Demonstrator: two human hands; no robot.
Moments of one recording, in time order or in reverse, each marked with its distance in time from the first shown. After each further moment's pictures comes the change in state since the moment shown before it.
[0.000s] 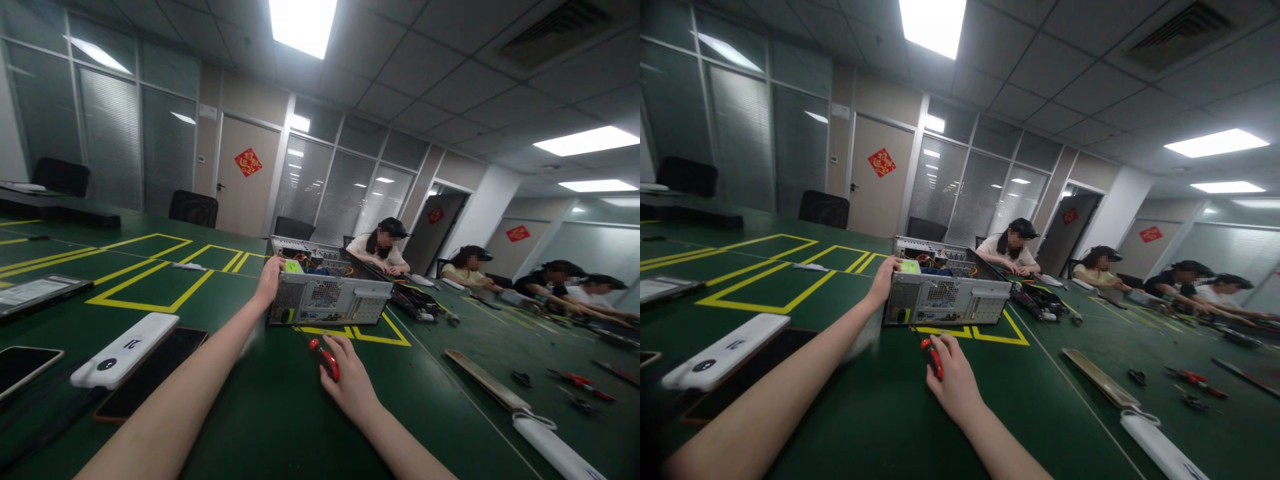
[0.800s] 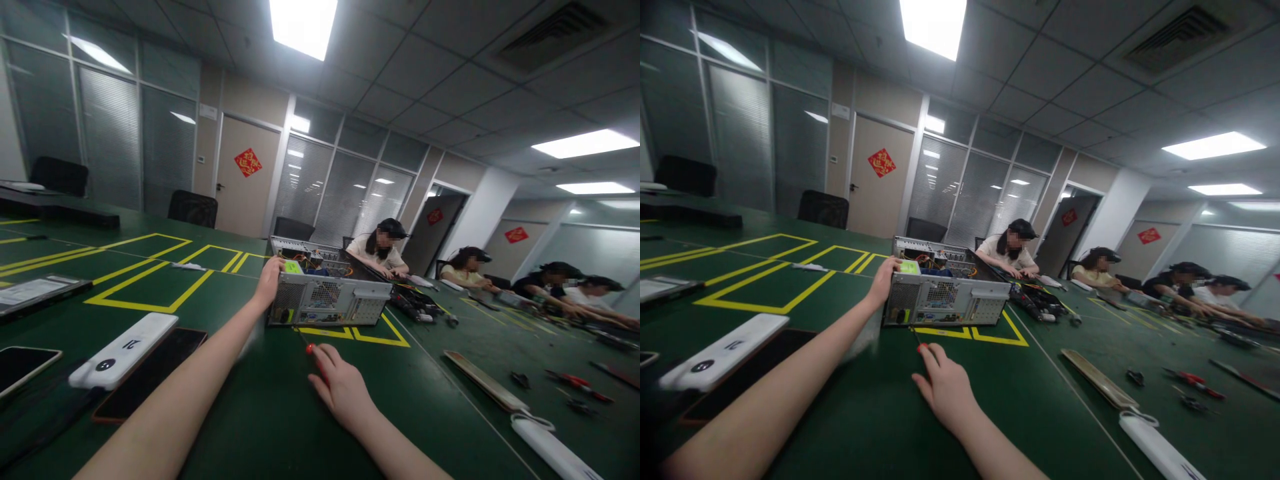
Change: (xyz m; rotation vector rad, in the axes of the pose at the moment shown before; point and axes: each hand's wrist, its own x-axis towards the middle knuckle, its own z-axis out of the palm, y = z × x) left_hand -0.001 -0.008 0.002 -0.003 0.010 -0.040; right_hand -0.002 -0.009 0.004 -0.185 -0.138 -0.130
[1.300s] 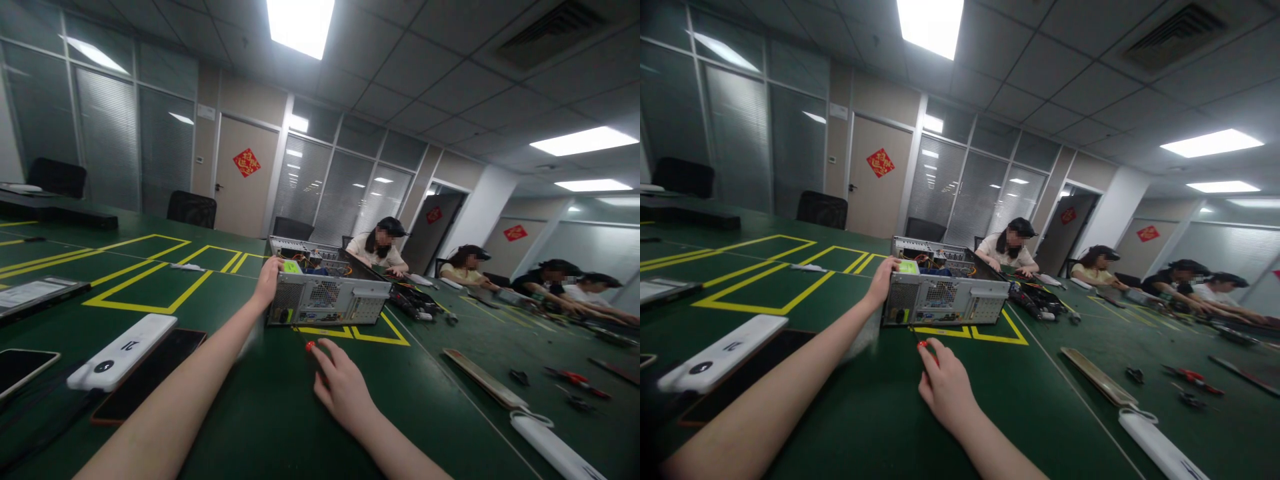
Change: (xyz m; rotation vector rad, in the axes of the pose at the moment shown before) left_hand 0.000 0.004 -0.001 0.001 -0.001 0.001; right_hand -0.002 -0.003 -0.005 -0.010 0.058 -0.001
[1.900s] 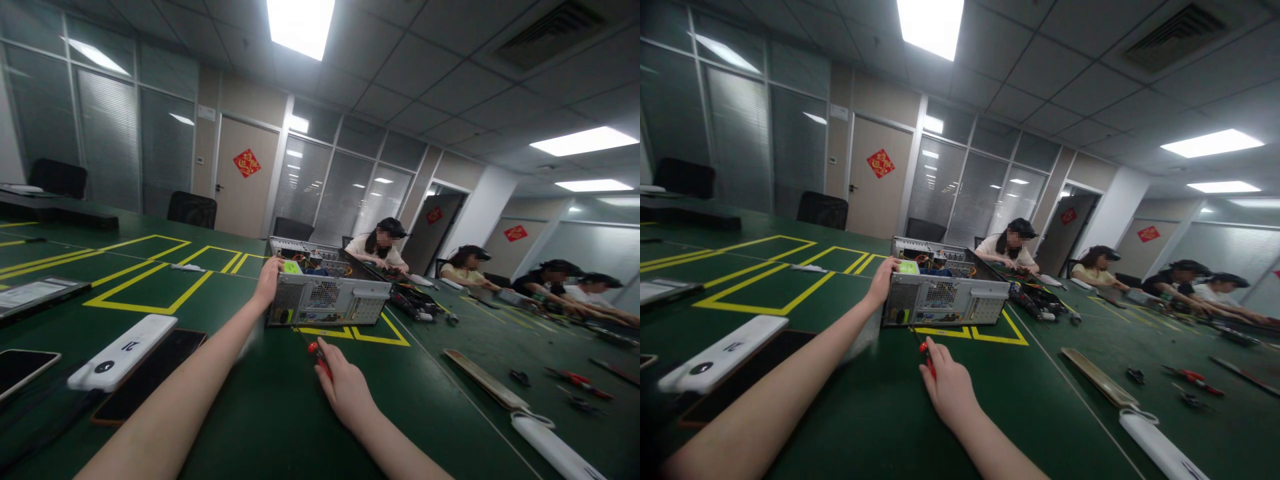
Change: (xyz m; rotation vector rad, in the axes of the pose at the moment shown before) left_hand 0.001 0.003 -0.002 0.035 -0.026 0.021; right_hand 0.002 -0.001 -0.003 0.110 -0.083 0.180
